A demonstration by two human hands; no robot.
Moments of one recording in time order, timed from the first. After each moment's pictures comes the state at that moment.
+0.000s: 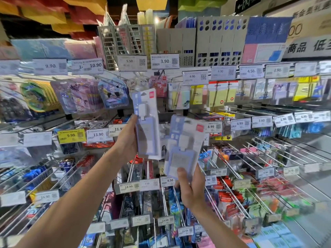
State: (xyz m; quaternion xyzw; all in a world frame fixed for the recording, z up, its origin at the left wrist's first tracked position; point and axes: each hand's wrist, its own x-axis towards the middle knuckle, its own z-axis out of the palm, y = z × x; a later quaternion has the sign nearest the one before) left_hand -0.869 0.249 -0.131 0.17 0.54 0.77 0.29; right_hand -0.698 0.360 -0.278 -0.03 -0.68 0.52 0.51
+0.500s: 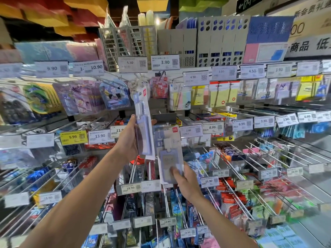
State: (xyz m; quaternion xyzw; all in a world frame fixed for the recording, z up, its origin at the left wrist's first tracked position) left_hand -0.861 0.248 -0.125 0.20 0.49 0.79 0.31; right_hand -0.733 0.394 -0.299 -0.14 -0.76 0.56 0.31
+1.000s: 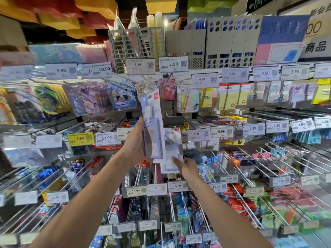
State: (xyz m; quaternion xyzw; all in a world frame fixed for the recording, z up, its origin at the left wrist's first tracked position) left_hand -0.871 0.252 -0.130 0.19 0.55 0.76 0.29; right_hand -0.798 0.422 -0.276 -0.29 -0.70 0.62 0.21
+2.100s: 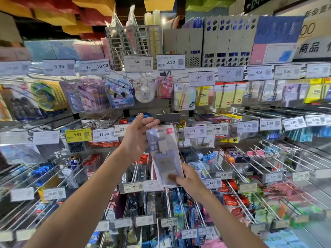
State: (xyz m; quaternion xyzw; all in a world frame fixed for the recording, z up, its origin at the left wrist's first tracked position) left_hand -0.867 0.250 -0.130 0.22 0.51 0.79 0.28; right_hand -0.730 0.403 -0.281 -0.06 -0.76 0.62 0.18
